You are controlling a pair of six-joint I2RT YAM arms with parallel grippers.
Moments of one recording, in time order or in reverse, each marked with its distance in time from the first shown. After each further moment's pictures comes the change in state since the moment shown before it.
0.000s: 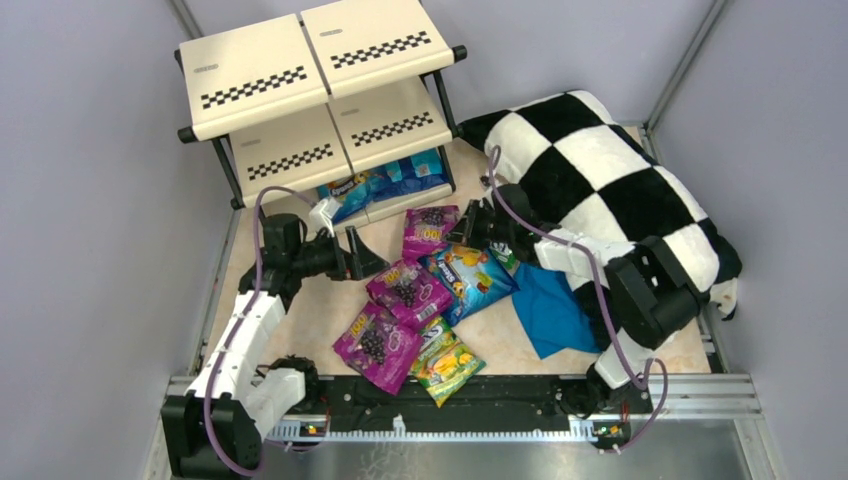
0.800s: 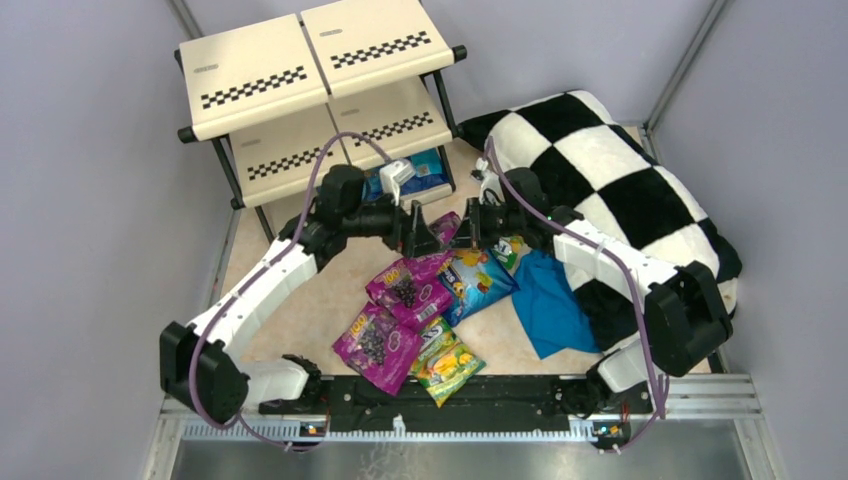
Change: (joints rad) left arm -0.390 0.256 0.348 0.057 -0.053 0.058; right arm -0.002 -0.198 0.181 -0.501 -0.206 -0.332
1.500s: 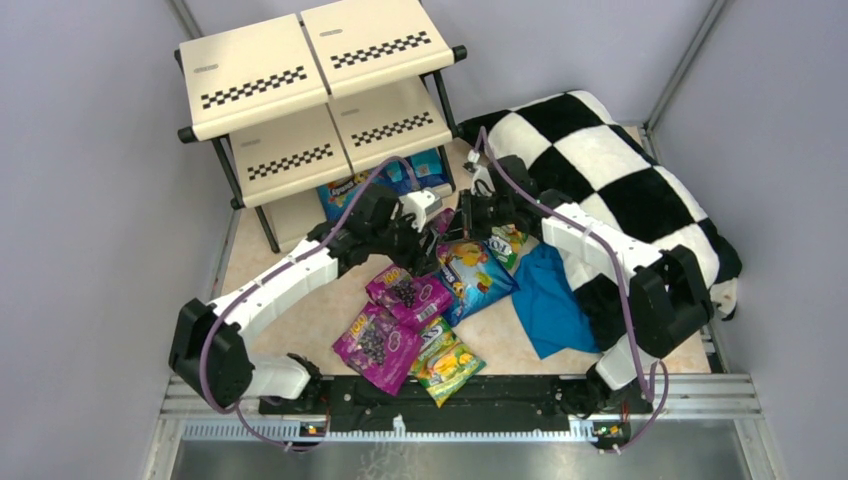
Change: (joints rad) left arm -0.160 0.104 0.029 -0.144 -0.349 0.272; right arm 0.000 0.100 0.156 -0.117 -0.027 0.076
